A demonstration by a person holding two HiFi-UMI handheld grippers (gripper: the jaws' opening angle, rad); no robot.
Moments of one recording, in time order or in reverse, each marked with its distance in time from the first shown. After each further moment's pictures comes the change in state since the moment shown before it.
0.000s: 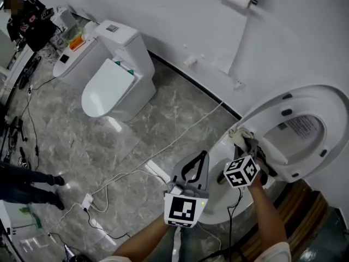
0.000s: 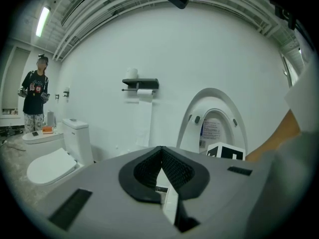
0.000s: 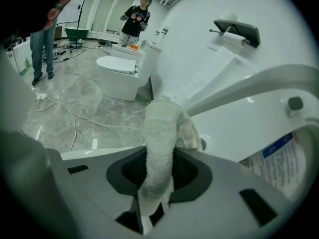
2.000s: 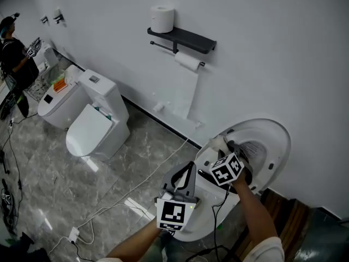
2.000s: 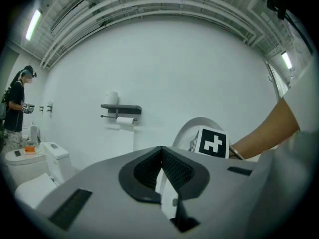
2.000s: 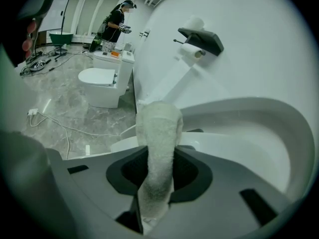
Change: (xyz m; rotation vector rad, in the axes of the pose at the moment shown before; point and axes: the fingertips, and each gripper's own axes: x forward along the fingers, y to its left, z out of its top) left arm 0.013 -0.066 0.139 0.081 -0.153 -0.143; right arm -0.096 -0.151 0.043 0.102 0.037 -0.079
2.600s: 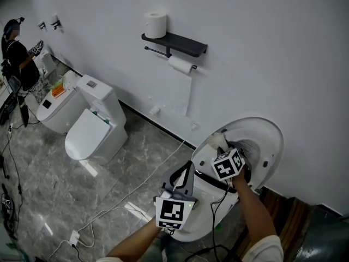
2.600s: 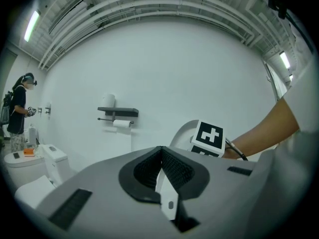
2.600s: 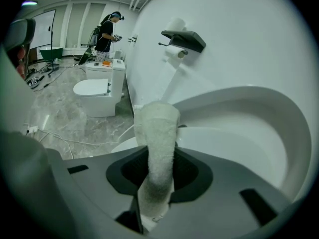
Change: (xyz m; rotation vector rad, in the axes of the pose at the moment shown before) left arm 0.002 -0.016 0.012 0.015 -0.011 -0.015; right arm -0.016 -0.023 -0.004 0.142 -0.015 0.022
